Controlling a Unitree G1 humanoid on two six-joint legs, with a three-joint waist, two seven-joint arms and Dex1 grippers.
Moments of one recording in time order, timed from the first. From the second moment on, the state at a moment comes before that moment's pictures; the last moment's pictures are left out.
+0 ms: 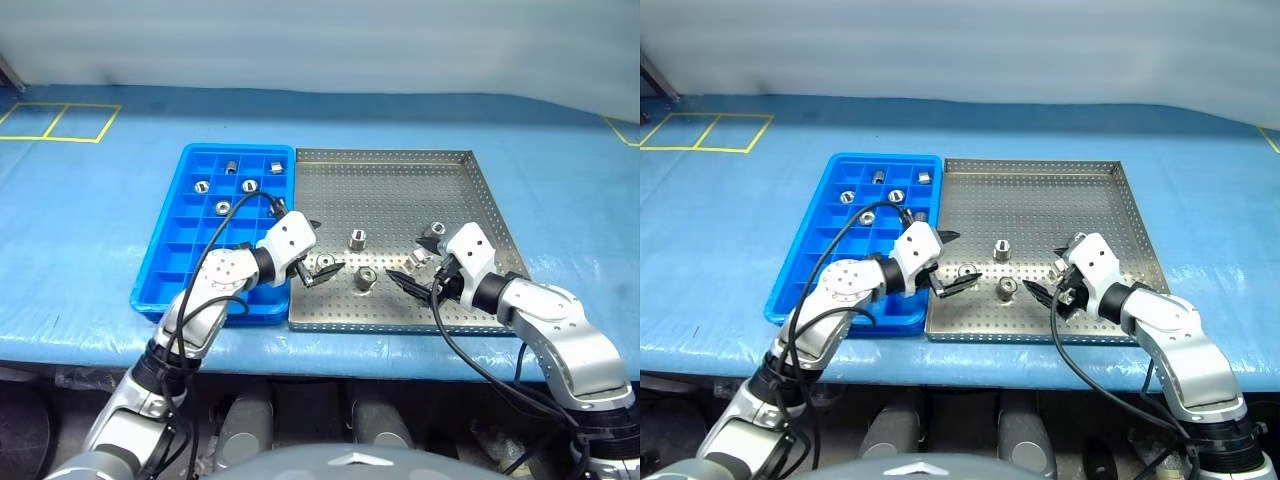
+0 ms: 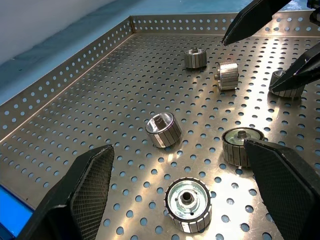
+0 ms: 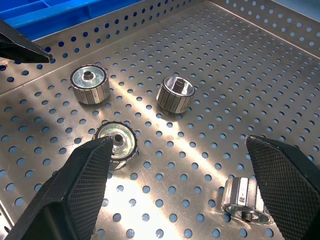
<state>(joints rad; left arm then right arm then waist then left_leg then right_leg) -0.36 0.36 -0.32 -0.24 -0.08 0.50 -0.68 -0.02 -0.65 -0.06 -0.42 0.32 0.58 0.67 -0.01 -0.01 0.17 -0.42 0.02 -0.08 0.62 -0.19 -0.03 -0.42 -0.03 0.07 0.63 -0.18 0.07</state>
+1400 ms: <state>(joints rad) -0.42 0.44 -0.42 -0.24 0.04 0.52 -0.68 -0.02 -0.62 -0.02 -0.41 0.28 0.56 0.66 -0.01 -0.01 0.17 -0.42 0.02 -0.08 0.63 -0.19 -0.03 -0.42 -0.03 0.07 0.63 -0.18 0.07</state>
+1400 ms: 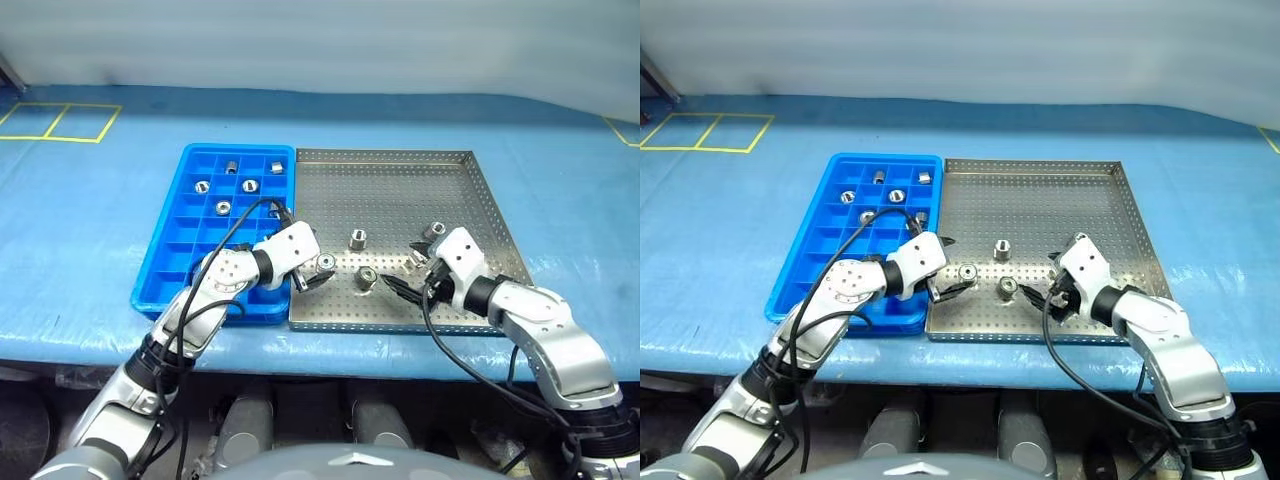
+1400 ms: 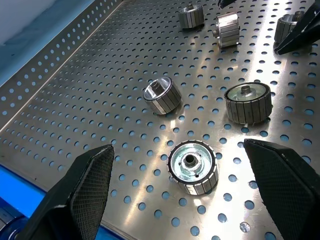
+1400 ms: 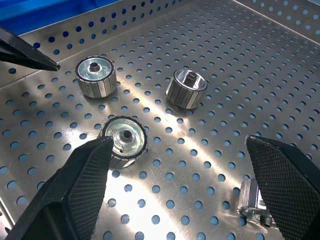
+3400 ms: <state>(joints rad) -0.48 0.28 -0.35 -0.09 0.06 0.57 -0.73 0.01 -0.61 -0.01 -0.41 0.24 0.53 0.59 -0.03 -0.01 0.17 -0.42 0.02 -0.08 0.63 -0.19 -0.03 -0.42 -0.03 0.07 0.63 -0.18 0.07</state>
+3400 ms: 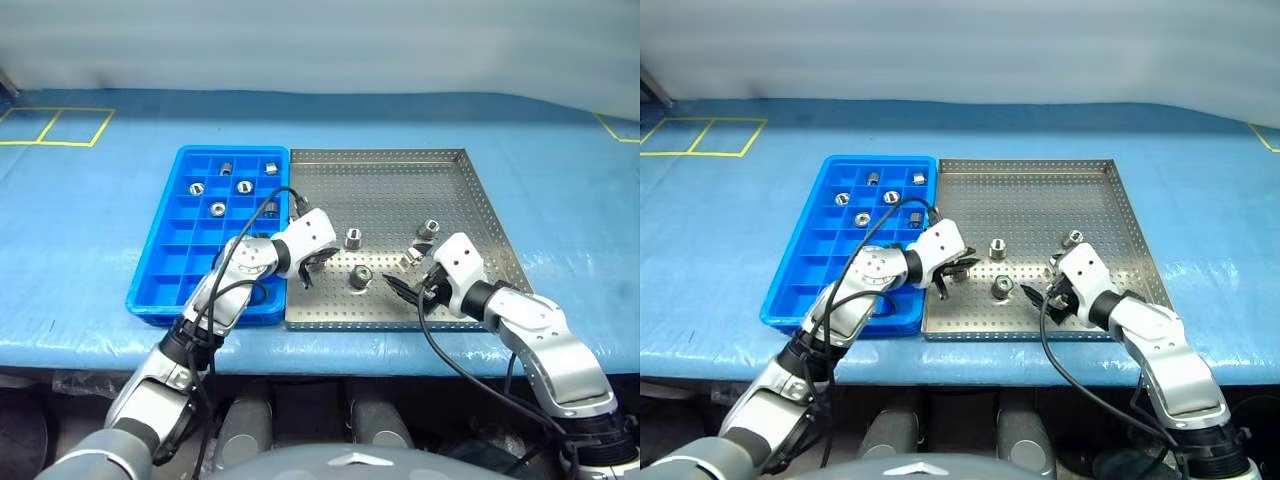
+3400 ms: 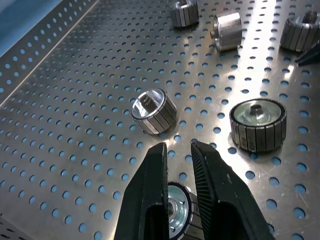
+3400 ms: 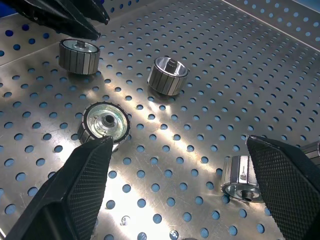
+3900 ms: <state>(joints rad) -0.58 0.43 -0.49 -0.11 0.23 0.48 -0.74 -0.03 -0.59 0.03 -0.38 0.22 0.52 0.60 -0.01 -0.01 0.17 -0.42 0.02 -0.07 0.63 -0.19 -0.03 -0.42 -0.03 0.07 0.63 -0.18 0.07</state>
